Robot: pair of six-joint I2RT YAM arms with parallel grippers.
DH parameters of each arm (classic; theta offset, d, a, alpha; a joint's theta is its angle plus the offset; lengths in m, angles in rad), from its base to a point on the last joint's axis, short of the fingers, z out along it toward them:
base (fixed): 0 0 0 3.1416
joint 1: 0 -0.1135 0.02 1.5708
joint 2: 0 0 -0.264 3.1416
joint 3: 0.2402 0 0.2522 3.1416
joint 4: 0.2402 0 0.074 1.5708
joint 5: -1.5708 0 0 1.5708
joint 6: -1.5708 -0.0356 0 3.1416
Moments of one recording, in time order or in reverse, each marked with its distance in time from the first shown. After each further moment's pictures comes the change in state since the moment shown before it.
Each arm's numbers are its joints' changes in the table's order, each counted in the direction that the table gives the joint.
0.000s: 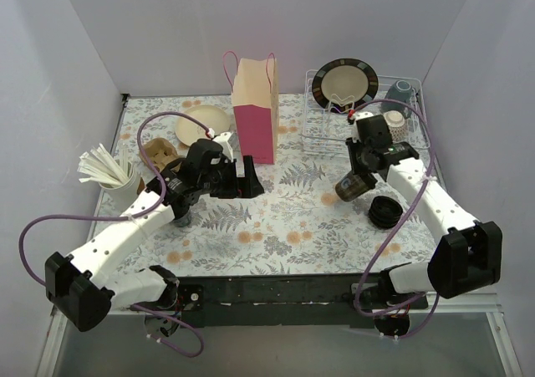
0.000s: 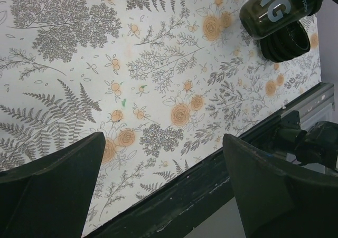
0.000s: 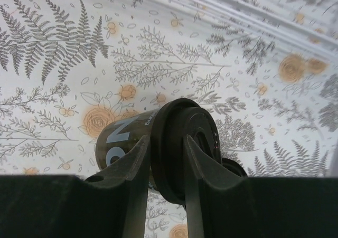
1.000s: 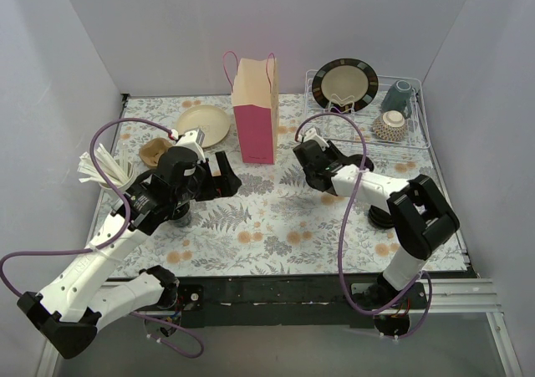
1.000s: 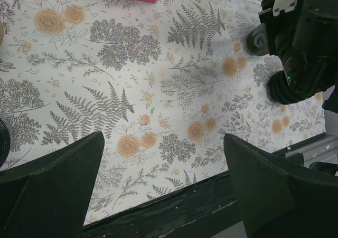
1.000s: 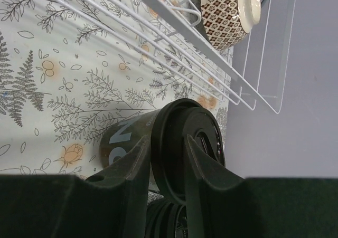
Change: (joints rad) left arm 0.000 -0.216 0.048 0.169 0.256 0.067; right arm -0.360 0.307 -0.093 -0.429 -0.771 0.262
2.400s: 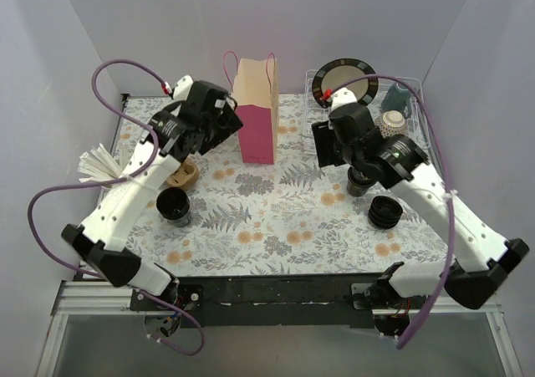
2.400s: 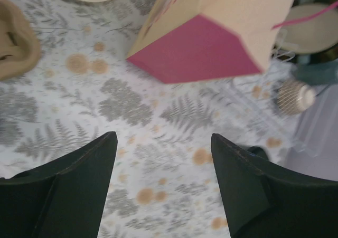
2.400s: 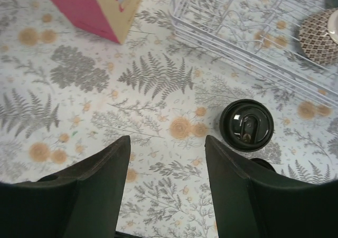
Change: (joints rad) left arm -0.025 0.483 0.625 0.314 0.323 0.327; right arm -0.085 -0.342 0.516 0.684 0.525 -0.455
